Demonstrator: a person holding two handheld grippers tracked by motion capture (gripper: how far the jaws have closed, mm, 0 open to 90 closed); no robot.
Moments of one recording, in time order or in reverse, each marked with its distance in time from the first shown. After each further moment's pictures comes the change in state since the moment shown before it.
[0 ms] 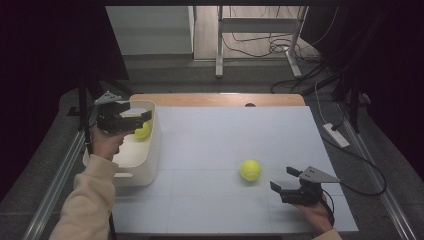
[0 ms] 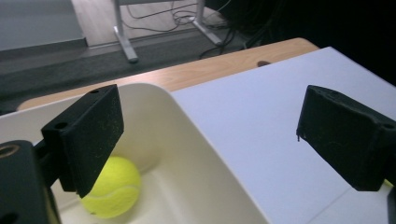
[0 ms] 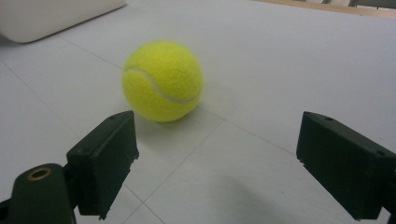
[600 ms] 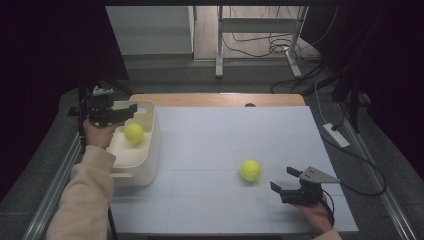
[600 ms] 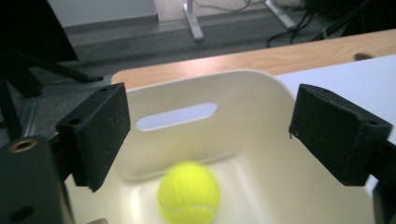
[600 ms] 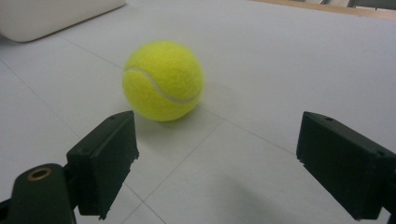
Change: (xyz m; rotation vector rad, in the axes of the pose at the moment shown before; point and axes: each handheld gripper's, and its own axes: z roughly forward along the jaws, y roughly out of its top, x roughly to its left) left arm 0.041 0.007 0.008 0.086 0.282 -0.051; right arm 0.001 0.000 -0.001 0.004 -0.005 -0.005
